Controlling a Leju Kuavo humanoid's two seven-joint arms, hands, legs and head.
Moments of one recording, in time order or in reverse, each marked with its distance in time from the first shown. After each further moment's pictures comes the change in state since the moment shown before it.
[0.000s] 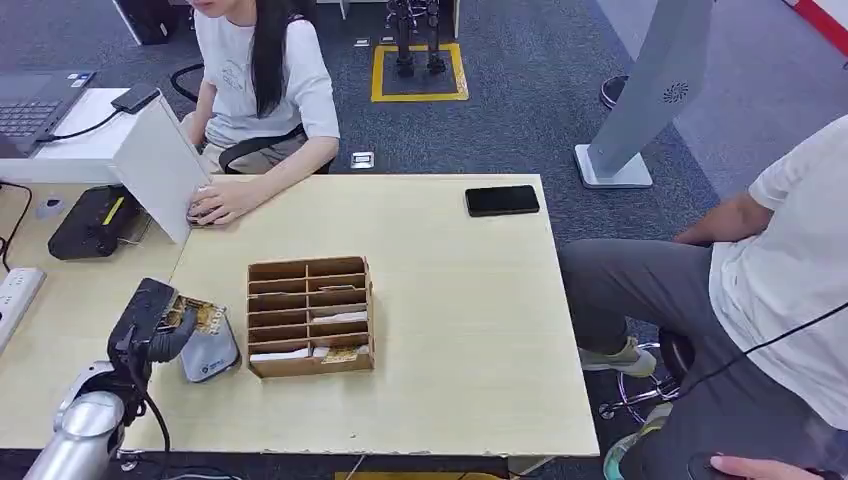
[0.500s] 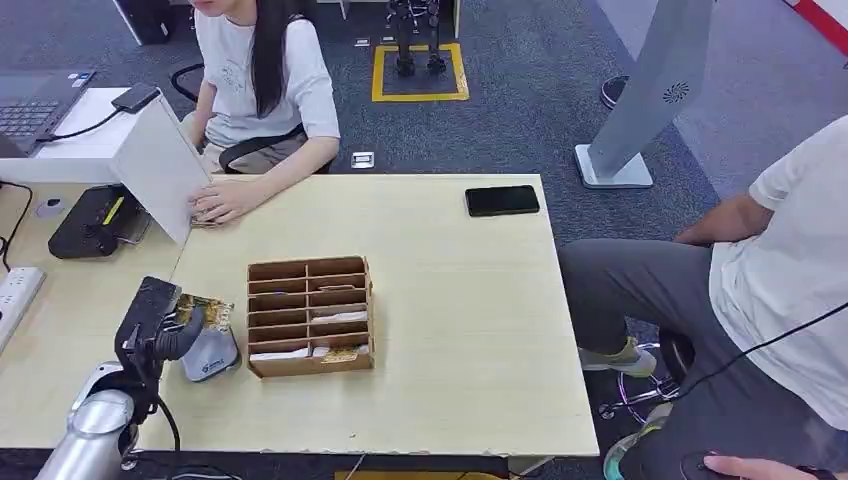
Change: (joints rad) left arm -0.017 -0.031 -0.014 0.023 0.062 0.026 -0.016; right arm -0.002 0.015 0.000 0.004 0.000 -0.039 0.013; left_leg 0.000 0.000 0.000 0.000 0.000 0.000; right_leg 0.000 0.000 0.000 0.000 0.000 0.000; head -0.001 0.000
